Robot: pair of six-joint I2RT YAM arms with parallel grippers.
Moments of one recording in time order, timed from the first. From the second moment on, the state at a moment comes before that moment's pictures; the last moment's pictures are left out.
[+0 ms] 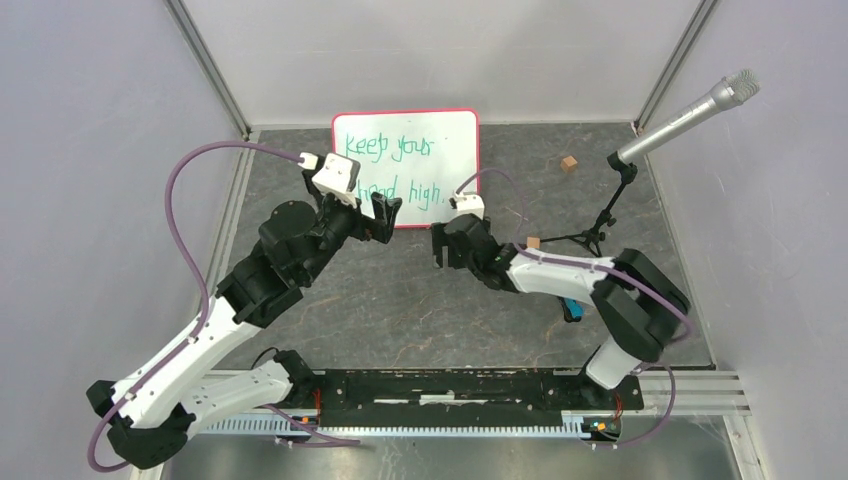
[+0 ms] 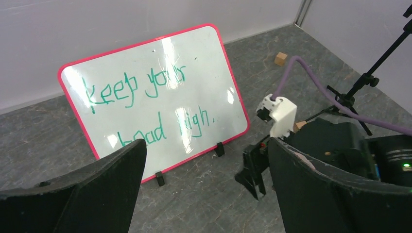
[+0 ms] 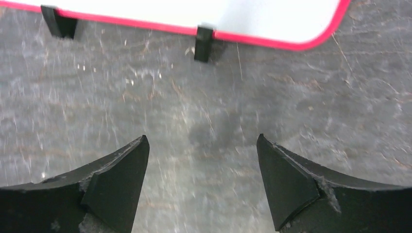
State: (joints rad) left arm -0.81 0.87 1.08 -0.27 -0.34 -0.06; right arm 0.84 1.59 0.86 0.03 0.36 0.50
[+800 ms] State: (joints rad) left arm -0.81 0.87 1.06 -0.24 -0.37 -0.05; right arm 0.84 2.02 1.21 0.03 0.51 0.53
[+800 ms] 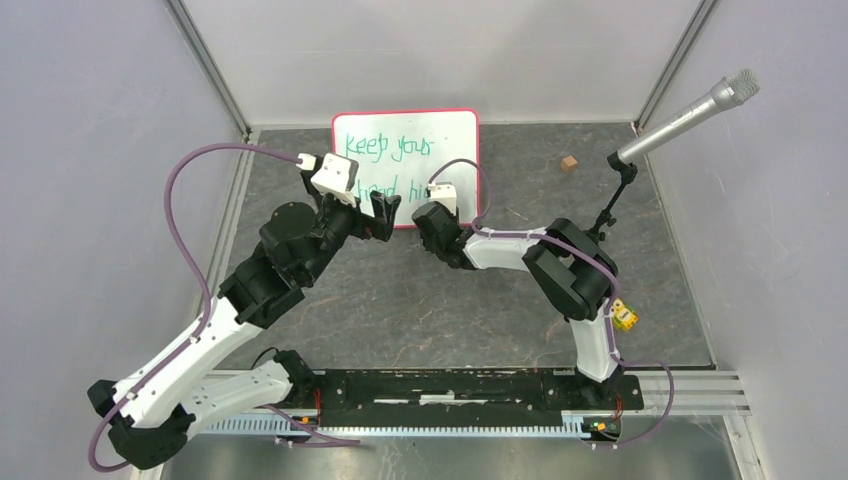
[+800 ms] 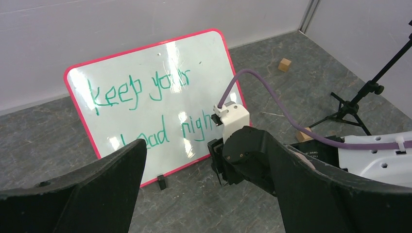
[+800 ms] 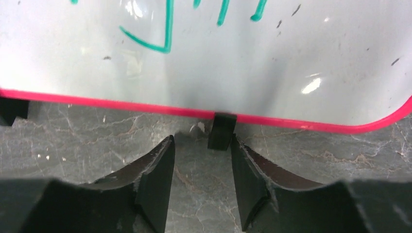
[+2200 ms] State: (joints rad) left arm -0.81 0.82 1.18 -0.34 -0.34 -0.03; right arm 0.74 1.84 0.82 0.44 -0.11 0.05
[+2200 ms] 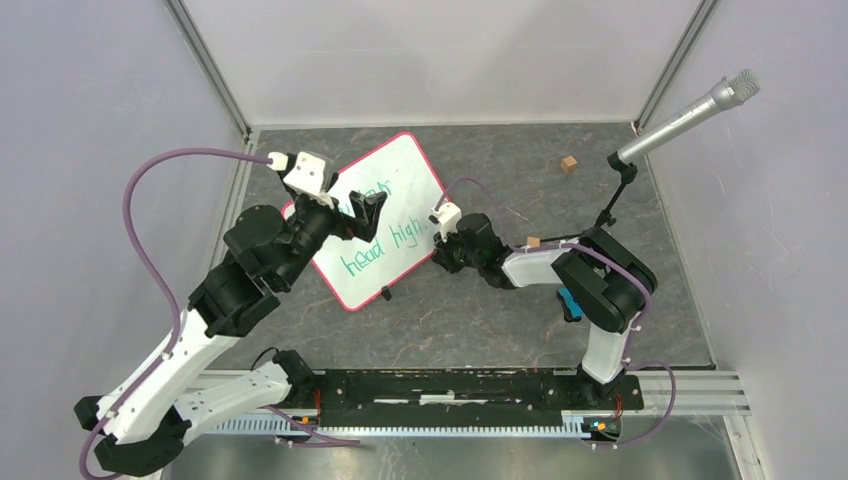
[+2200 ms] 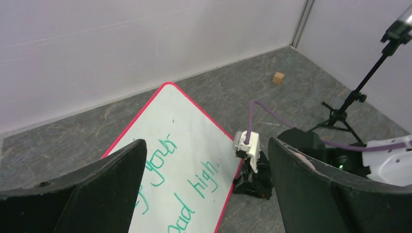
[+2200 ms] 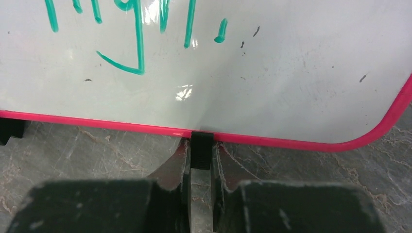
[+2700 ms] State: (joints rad) left arm -0.81 0.71 1.03 -0.32 -0.39 0.04; right arm 0.75 1.59 0.71 0.12 -0.06 -0.01
